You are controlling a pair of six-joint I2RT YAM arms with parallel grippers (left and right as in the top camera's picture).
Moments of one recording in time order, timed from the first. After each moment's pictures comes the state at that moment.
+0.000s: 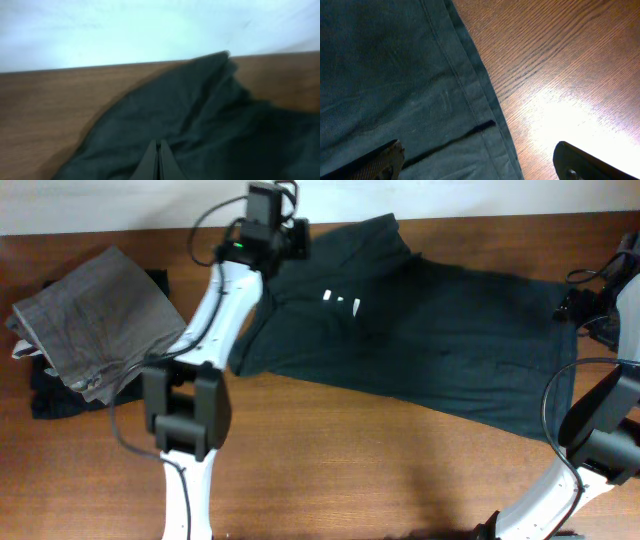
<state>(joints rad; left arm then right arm) -0.31 2.34 2.09 -0.42 0.07 -0.22 -0.50 2.09 1.87 -1.13 0.19 0.19</state>
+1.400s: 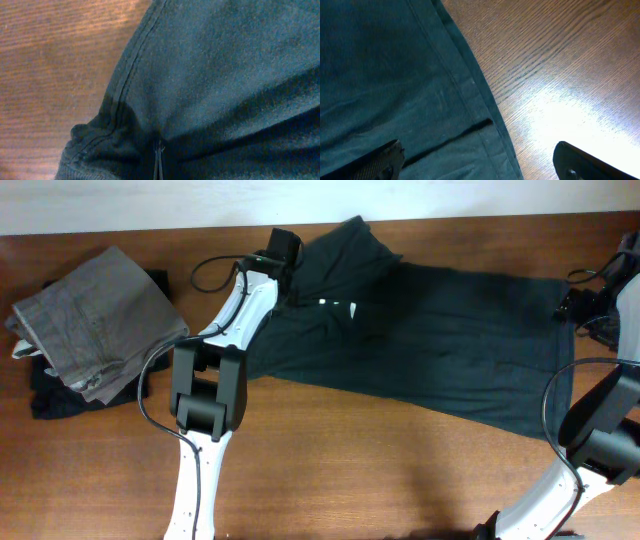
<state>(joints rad) -0.32 2.52 2.14 -0.86 -0.22 -0.14 -0.50 2.09 1.87 -1.13 0.19 0.18</state>
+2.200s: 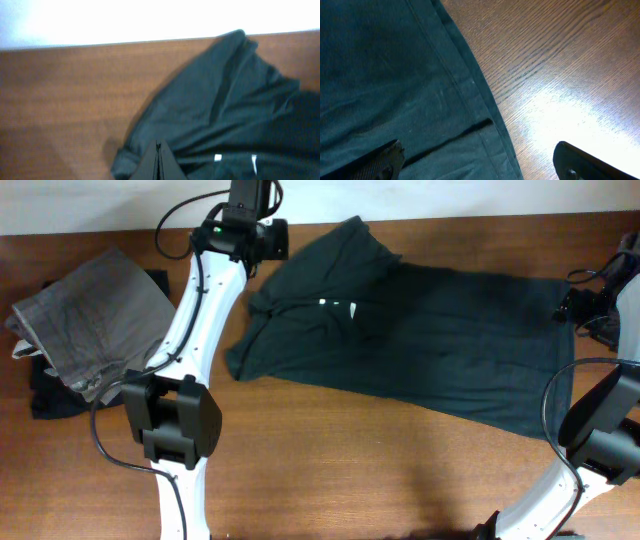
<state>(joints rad) -0.27 2.23 2.21 -0.83 -0.06 -0.17 -0.50 2.09 1.87 -1.13 0.19 0.18</state>
